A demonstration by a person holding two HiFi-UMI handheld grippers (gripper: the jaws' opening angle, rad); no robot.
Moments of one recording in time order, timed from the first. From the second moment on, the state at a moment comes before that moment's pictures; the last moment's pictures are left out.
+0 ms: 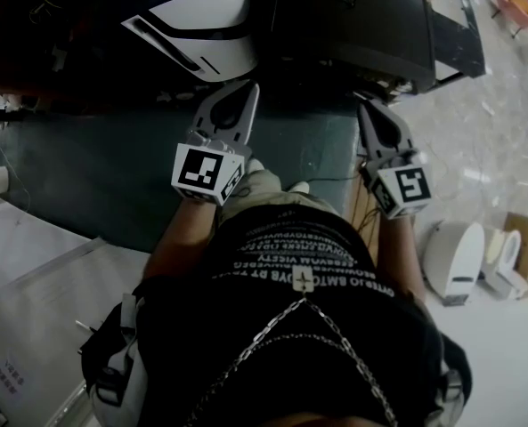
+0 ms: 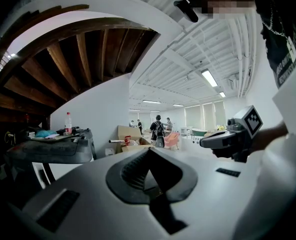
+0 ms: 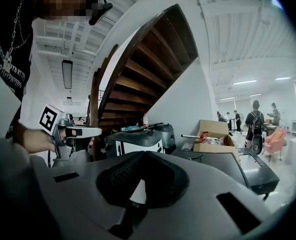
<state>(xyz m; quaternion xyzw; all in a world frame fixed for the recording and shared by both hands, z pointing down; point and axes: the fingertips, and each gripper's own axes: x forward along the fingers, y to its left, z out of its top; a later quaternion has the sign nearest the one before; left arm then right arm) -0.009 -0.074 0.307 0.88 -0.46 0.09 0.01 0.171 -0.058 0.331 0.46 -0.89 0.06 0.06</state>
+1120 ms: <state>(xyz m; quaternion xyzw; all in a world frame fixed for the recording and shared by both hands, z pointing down) -0.039 -0.179 0.338 0.90 -0.42 0.10 0.04 0.138 -0.151 0.359 0.48 -0.86 0.10 0.08</state>
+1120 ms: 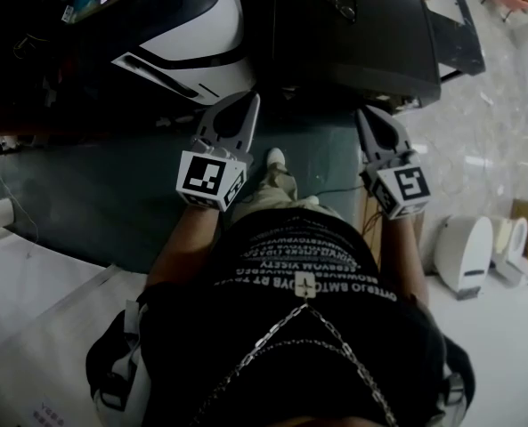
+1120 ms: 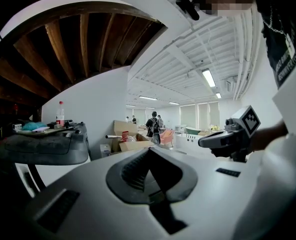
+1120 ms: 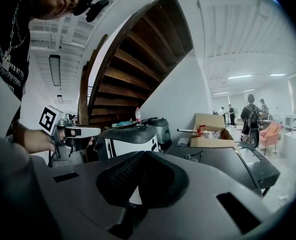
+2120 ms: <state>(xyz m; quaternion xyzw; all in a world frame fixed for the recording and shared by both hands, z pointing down) -0.043 -0.254 0.433 0.90 -0.41 0.17 0.07 0.161 -0.228 0.462 0.51 -0.83 0.15 0.16</state>
